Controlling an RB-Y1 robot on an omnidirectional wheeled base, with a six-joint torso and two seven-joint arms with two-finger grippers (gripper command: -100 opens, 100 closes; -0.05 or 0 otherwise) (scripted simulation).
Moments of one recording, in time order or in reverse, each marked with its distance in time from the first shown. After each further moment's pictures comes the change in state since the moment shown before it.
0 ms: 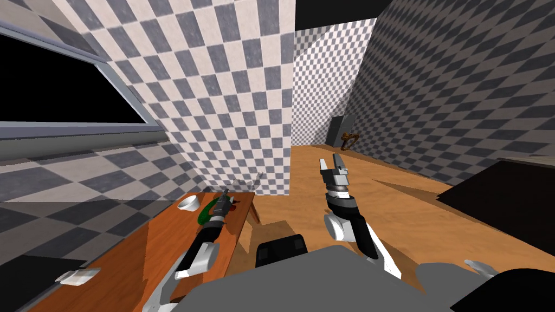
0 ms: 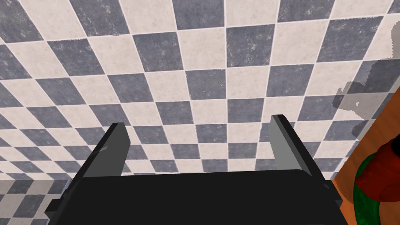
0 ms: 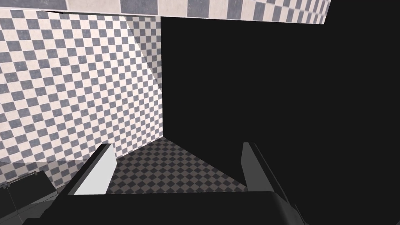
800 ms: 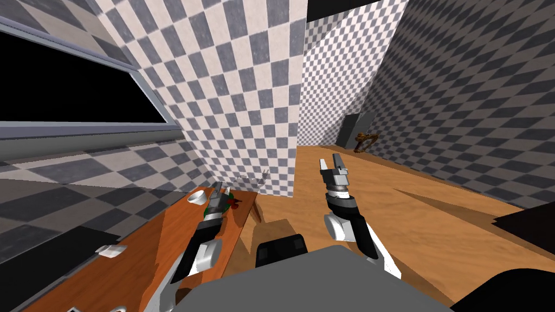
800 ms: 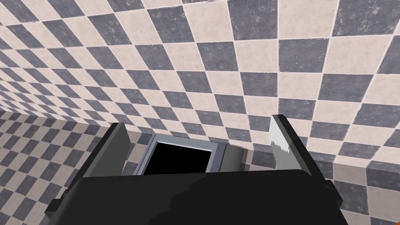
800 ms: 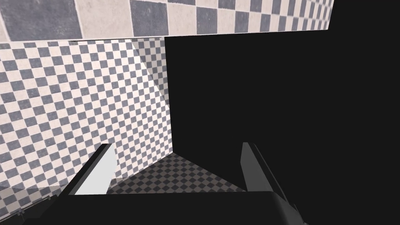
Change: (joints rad) left arm 0.047 -0.132 0.057 -0.202 -0.086 -0.143 -0.089; right arm 0.000 0.000 0.000 0.000 0.000 0.000 0.000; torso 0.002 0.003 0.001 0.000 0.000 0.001
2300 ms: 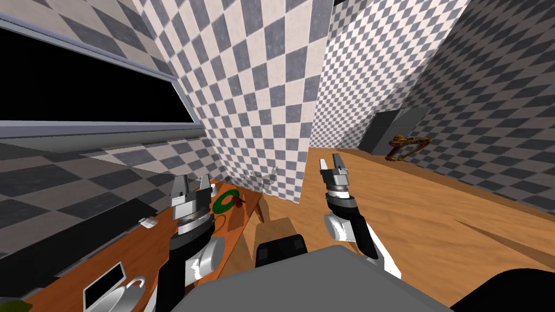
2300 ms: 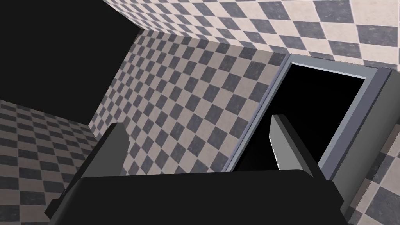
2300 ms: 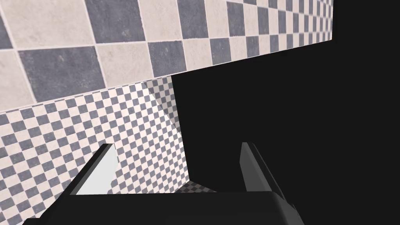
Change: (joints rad) left arm 0.100 -0.264 0.004 -0.384 -0.107 -0.213 -0.189; right arm 0.000 0.000 0.000 0.000 0.000 0.000 0.000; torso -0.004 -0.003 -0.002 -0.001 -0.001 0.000
